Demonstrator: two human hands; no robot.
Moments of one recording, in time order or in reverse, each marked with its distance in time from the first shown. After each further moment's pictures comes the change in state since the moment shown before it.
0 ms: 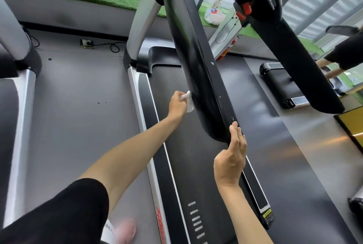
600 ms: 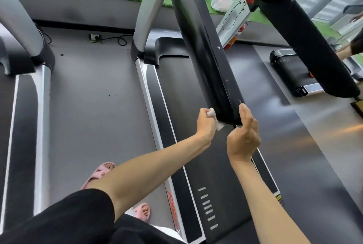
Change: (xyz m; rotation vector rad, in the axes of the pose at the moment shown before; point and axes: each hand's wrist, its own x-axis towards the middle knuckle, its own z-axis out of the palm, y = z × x) left_hand -0.117 -0.011 0.042 -0.206 -0.121 -0.272; right_hand 0.019 -0.005 -0.012 0.013 0.043 0.057
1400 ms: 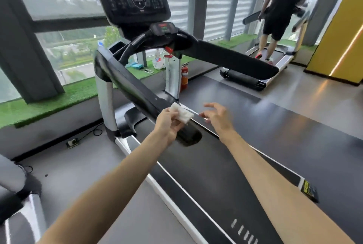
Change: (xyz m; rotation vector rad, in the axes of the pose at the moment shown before) left_hand -0.065 0.134 0.015 -0.180 -0.314 0.056; right_hand 0.085 0.005 -0.093 0.846 -0.209 0.735
